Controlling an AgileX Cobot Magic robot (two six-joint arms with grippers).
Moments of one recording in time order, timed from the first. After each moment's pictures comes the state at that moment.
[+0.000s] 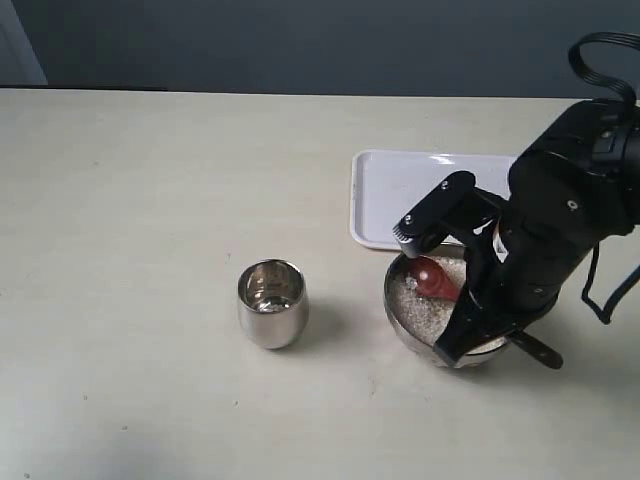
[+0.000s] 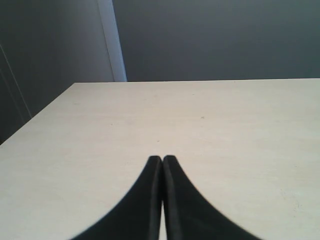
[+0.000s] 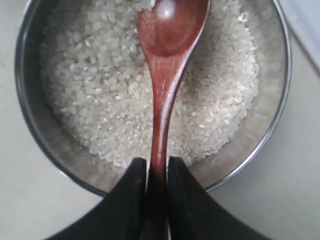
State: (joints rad) left arm 0.03 0.00 0.00 0.00 0.23 0.07; right arm 0.77 1.55 -0.83 -0.21 0.84 0.00
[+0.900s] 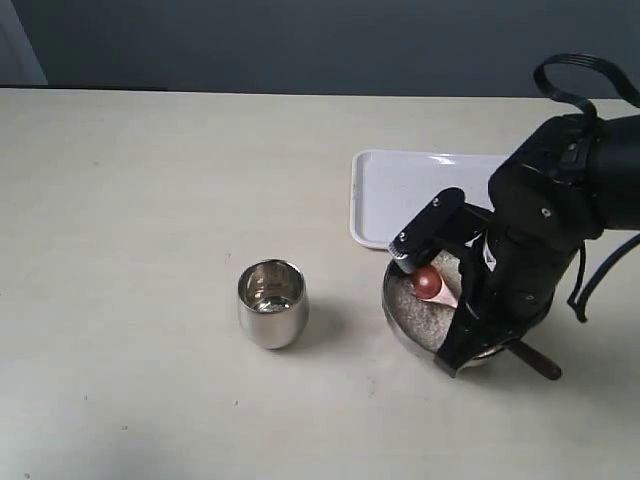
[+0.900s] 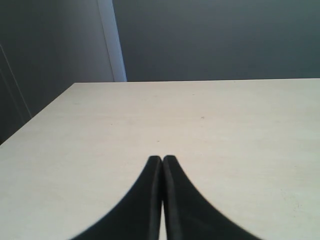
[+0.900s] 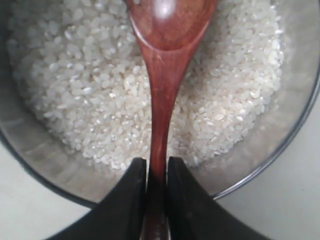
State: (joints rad) left arm 0.03 0.00 0.00 0.00 0.23 0.07; right arm 0.77 1.62 -0.84 -0.21 0.84 -0.03
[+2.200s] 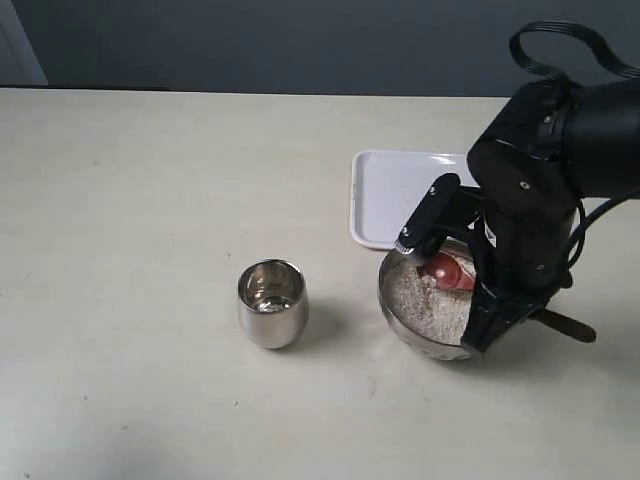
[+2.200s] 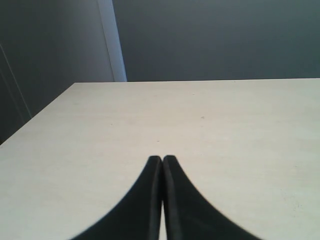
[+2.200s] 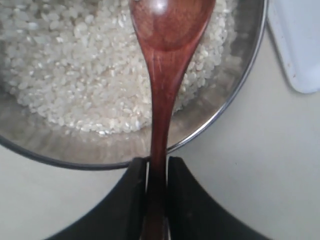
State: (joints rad) left arm 0.03 0.00 0.00 0.00 0.23 0.07; right arm 0.77 1.65 -0.94 -0.35 1.02 -0.10
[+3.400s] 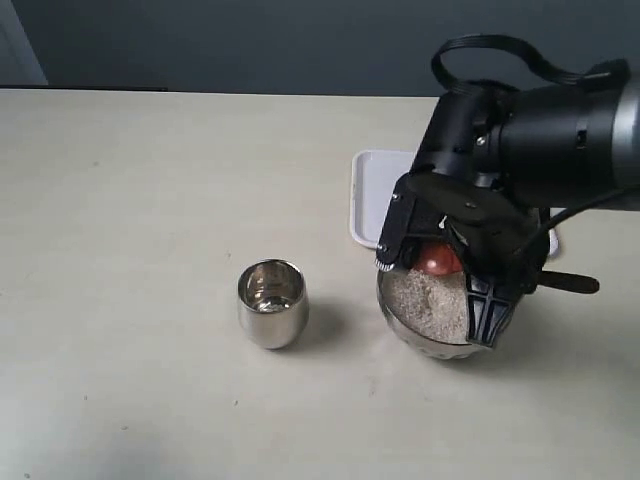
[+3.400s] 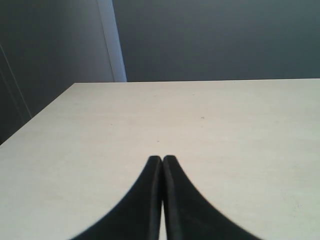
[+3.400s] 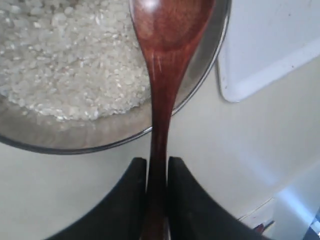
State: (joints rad) left arm 0.03 0.00 0.00 0.00 0.23 0.07; right arm 0.92 1.71 -1.02 -0.57 1.16 -0.11
